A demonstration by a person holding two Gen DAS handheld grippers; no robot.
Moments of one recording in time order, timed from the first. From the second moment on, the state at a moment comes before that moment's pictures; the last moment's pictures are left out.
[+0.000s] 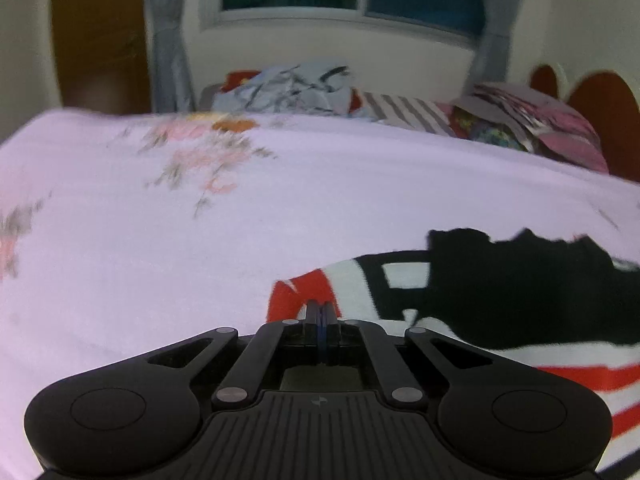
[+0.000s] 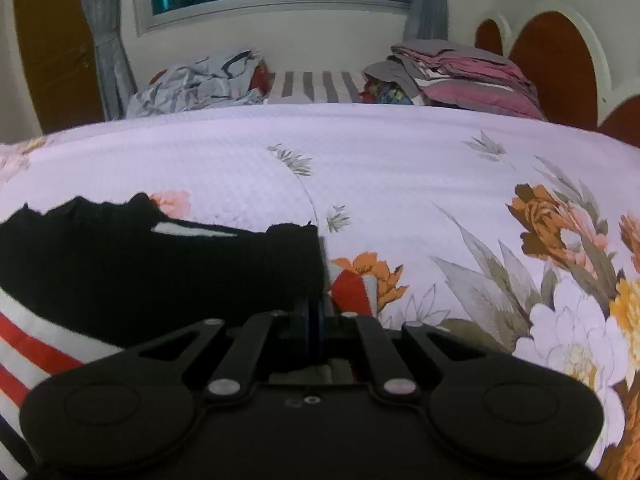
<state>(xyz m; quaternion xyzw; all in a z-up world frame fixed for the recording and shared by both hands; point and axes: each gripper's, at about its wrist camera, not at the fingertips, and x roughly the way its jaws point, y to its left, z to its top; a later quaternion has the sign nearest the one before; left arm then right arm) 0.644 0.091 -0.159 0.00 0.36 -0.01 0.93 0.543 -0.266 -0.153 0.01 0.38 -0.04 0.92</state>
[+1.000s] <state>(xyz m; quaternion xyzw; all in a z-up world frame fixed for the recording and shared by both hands) 0.620 0.047 -0.159 0.08 0.34 -0.02 0.94 0.546 -0.244 -0.155 -0.05 0.37 -0.07 0.92</state>
